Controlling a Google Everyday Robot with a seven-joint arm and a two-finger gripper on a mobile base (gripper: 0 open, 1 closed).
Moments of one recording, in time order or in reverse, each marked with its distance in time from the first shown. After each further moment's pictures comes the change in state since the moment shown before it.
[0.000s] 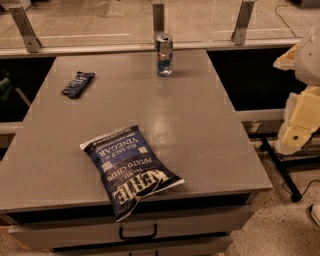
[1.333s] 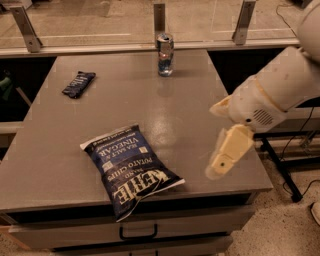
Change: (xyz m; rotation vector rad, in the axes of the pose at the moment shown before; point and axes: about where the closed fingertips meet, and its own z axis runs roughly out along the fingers) arm -0.080 0.051 0.102 -0.291 -0.329 0.067
